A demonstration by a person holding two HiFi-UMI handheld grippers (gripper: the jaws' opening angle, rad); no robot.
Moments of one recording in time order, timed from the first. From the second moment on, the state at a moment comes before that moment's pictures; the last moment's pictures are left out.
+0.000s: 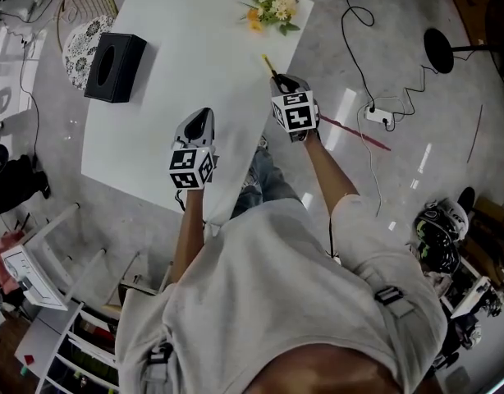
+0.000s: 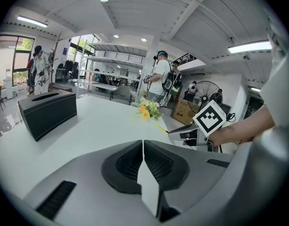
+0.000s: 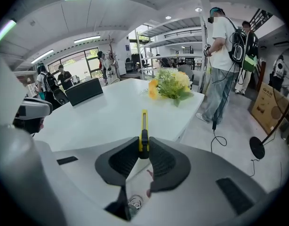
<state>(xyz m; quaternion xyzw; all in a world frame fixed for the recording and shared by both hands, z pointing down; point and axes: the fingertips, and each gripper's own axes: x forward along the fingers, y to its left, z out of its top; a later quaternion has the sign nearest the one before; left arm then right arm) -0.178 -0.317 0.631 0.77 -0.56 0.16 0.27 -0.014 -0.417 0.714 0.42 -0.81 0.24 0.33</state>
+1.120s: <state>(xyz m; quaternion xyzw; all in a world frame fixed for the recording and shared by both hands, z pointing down) -0.177 -0.317 0.624 0.77 -0.56 0.17 0.26 -0.027 -0.438 0.730 0.37 -0.82 0.22 0.37</state>
